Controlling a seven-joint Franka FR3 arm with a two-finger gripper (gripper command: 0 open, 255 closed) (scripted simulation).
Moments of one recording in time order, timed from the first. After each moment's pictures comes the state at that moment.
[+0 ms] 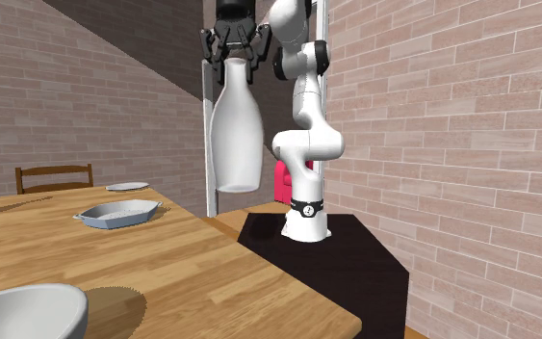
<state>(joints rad) -0.04 -0.51 -0.32 -2.06 -0.12 1.69 -0.23</state>
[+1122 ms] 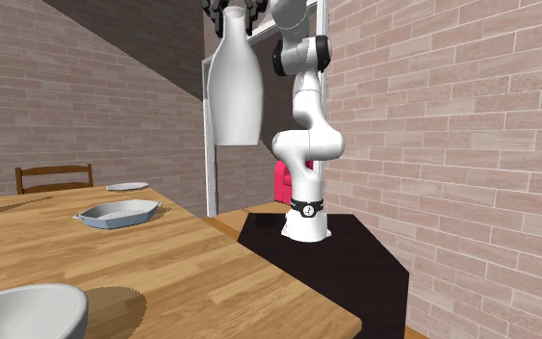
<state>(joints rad) -0.02 -0.42 -0.32 -1.74 -0.10 1.47 -0.24</state>
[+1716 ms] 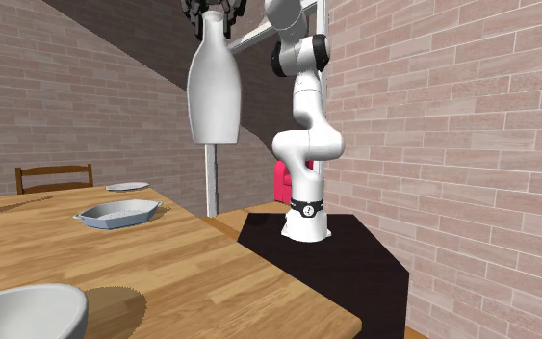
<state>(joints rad) -0.04 -0.41 -0.39 -1.71 -0.11 1.45 -0.34</state>
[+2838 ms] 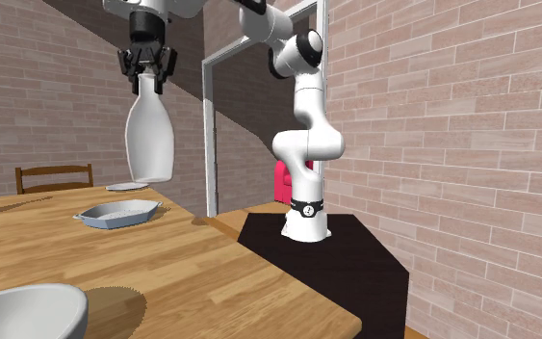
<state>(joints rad) -0.12 -0.31 -0.75 -1.80 -0.12 1.66 -0.75</state>
